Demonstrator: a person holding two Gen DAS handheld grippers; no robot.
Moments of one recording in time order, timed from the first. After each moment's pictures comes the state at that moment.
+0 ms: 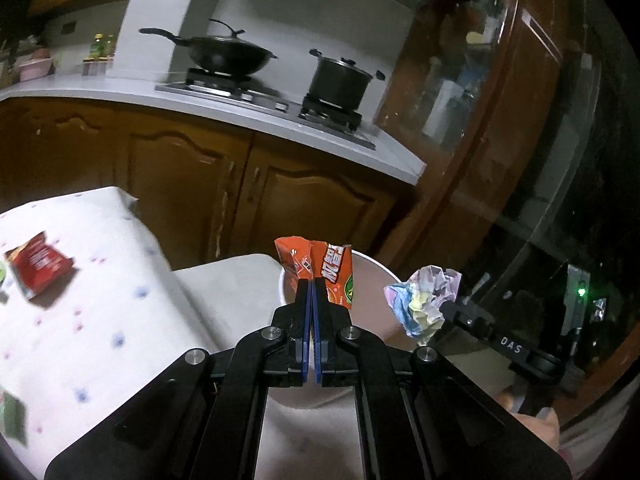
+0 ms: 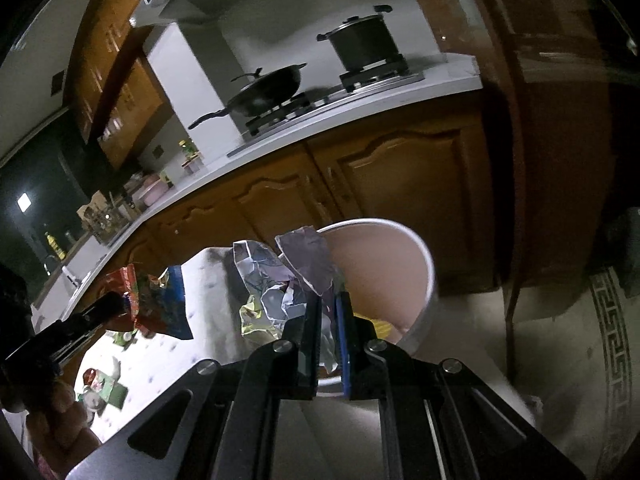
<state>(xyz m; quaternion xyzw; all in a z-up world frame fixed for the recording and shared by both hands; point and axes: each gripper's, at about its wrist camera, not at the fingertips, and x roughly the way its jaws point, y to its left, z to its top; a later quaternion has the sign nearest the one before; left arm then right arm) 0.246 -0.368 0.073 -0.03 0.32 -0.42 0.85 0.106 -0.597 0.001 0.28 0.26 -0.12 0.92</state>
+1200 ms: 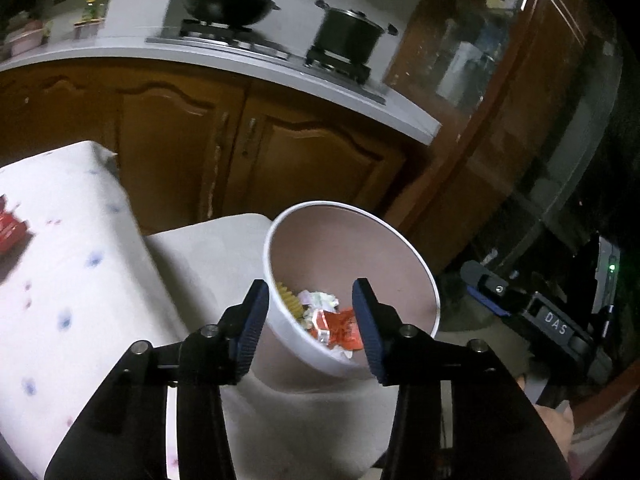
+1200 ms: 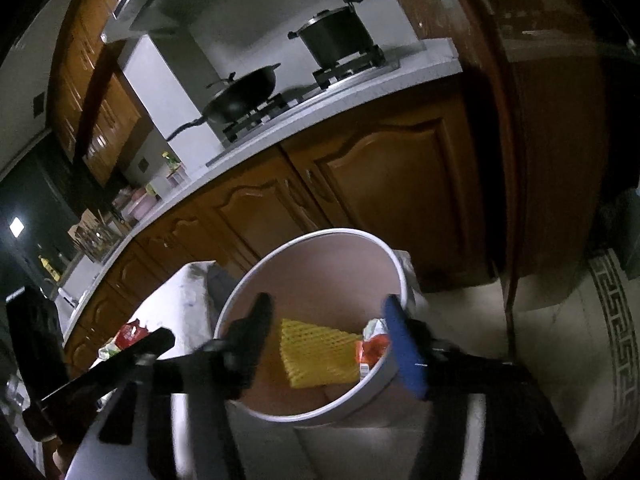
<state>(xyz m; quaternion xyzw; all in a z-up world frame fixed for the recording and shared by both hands) 0.256 -0.405 0.029 -0.02 0.38 -0.41 0.83 0.115 -0.626 -0.013 0.32 0.26 -0.14 0.90</state>
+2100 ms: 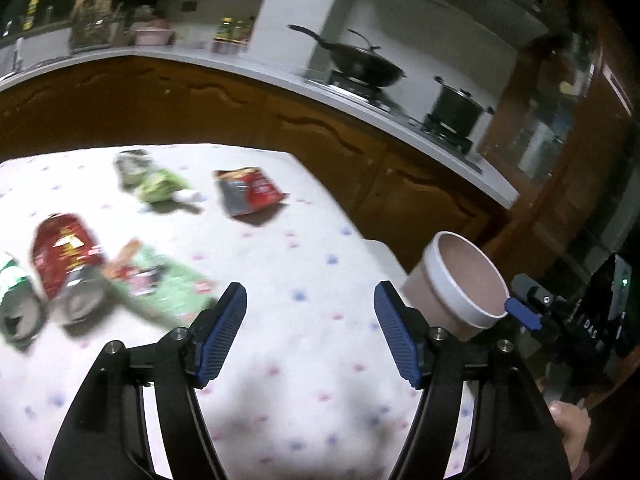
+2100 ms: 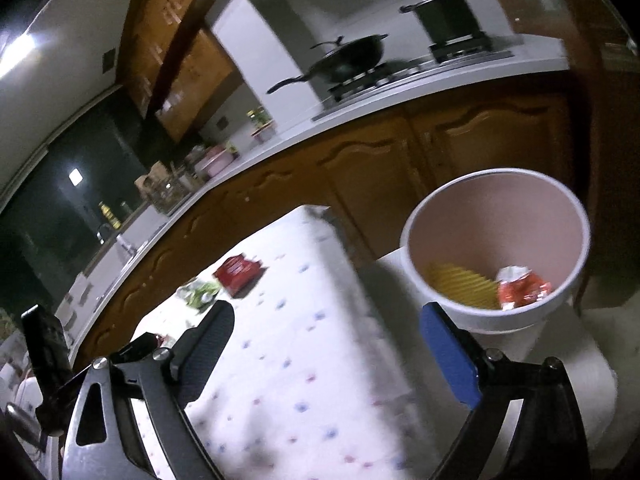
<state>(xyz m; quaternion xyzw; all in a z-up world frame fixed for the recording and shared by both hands) 0.225 -0.156 0.043 -0.09 0.35 -0.24 0.90 0.136 -0.474 0.015 0.29 0.27 0.00 0.92</state>
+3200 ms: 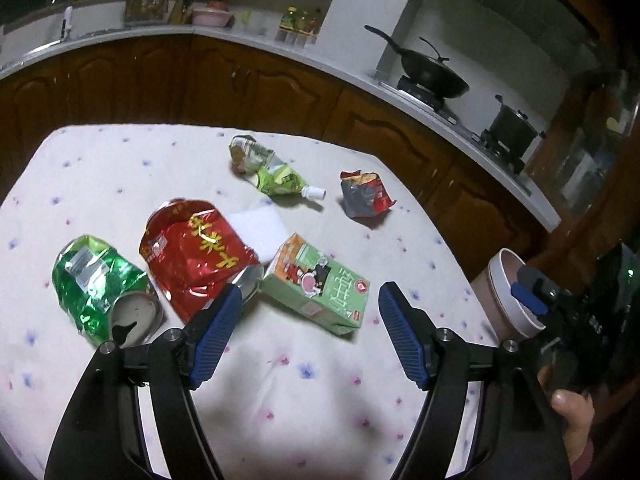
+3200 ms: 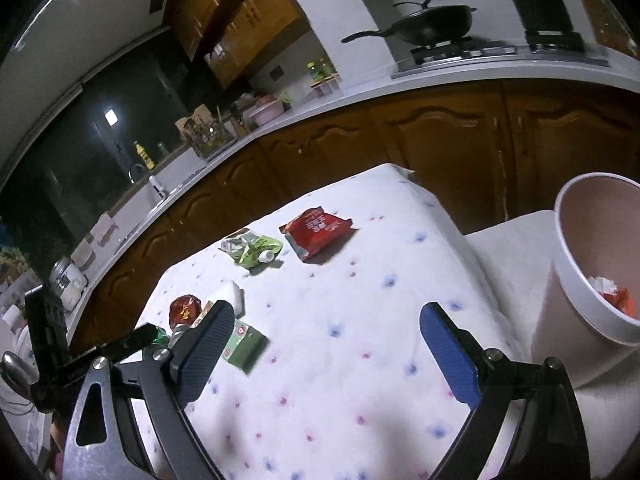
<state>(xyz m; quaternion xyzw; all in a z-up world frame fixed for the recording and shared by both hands) 0.252 -0.051 0.032 -0.11 0.38 -0.17 0.90 0.204 -0.367 0.017 0.23 0.31 0.10 0.92</state>
